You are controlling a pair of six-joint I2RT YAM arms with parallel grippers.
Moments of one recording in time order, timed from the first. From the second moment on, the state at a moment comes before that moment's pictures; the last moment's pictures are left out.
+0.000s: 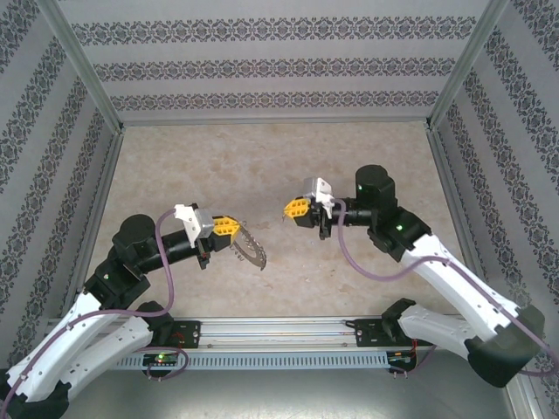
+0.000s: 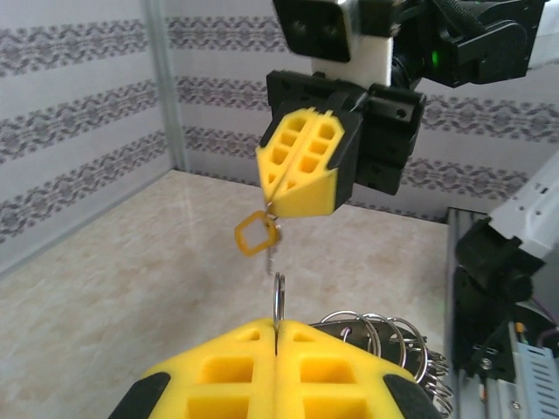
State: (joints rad) left arm -0.62 0.59 0.76 -0.27 0.49 0.09; right arm 0.60 1.01 0.93 -0.20 -0.82 -0.32
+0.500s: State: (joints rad) left arm -0.62 0.72 0.83 -0.35 0.67 0.19; right arm 0.82 0.85 0.88 -0.21 -0.68 -0.31
